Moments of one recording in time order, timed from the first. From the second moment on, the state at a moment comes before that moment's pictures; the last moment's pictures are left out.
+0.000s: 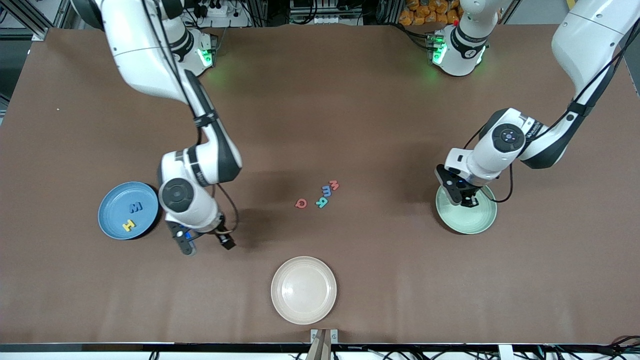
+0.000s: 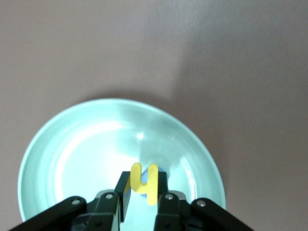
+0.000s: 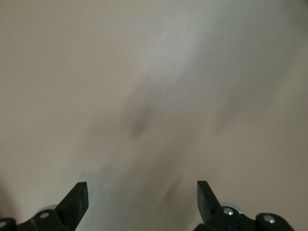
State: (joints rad) left arm 0.61 0.52 -0.76 -2.19 0.73 2.57 0.55; right arm 0.54 0.74 -0.20 -1.48 0.13 2.24 1.33
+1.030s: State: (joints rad) left arm 0.67 0.52 -0.80 -2.20 0.73 2.57 0.49; right arm 0.69 0.82 -0.10 -1.44 0.16 2.35 1.62
